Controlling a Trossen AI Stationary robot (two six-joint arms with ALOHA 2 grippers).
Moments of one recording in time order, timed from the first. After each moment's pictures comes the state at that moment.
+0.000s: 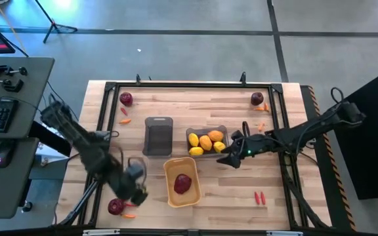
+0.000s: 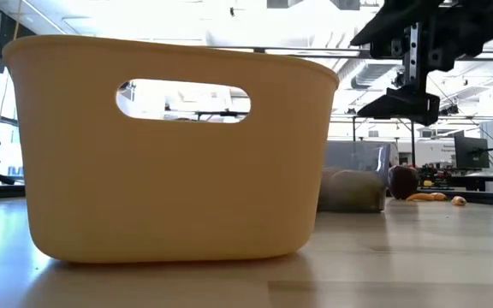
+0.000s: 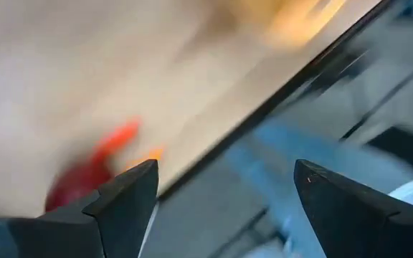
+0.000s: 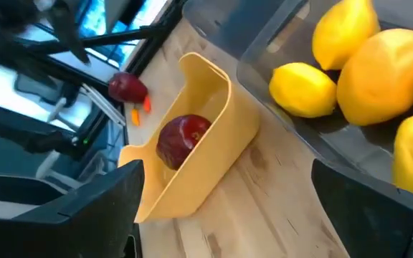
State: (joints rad) left arm -0.75 1.43 1.23 -0.90 0.04 -1.71; right arm 0.27 1.12 0.50 0.15 0.11 0.98
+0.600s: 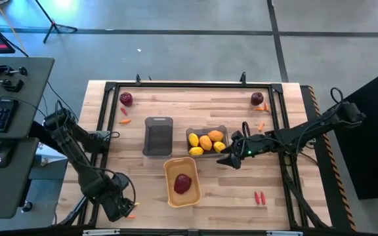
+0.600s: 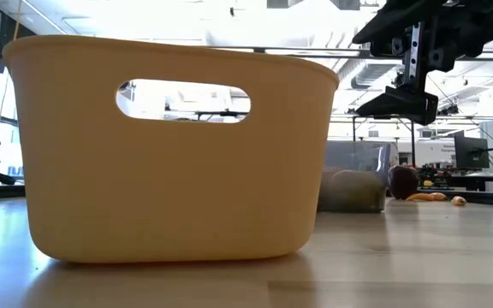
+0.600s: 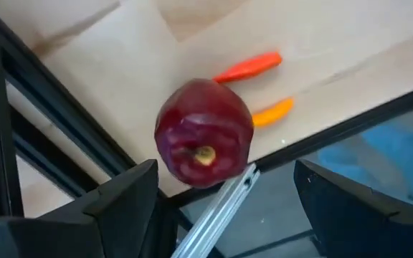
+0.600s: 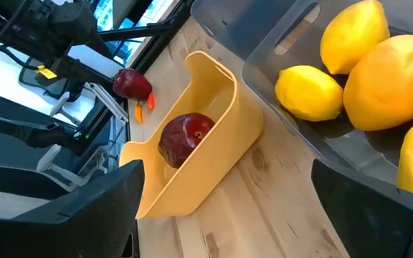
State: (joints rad) left arm -0.93 1.56 1.22 -1.09 0.17 -1.98; right arm 0.27 1.12 0.49 0.17 0.11 0.94
